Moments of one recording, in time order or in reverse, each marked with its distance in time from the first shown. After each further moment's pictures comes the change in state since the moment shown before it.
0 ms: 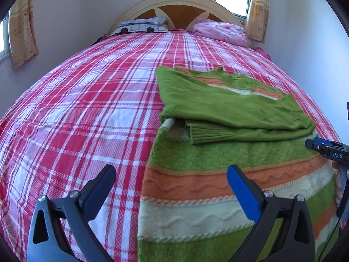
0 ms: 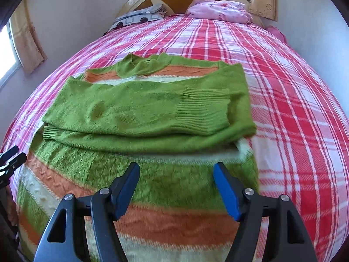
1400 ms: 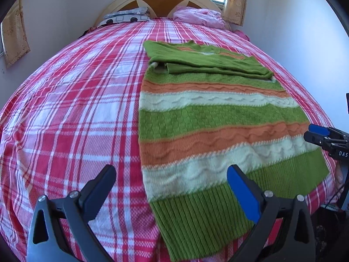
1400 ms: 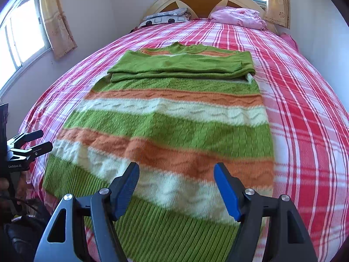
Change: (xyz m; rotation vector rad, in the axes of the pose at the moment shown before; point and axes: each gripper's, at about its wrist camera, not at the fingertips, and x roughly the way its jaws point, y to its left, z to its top) left arm -0.098 -0.002 -0.109 0.089 0.098 -0.086; right arm -0.123 0.055 -0.142 -0.091 -0.018 0.098
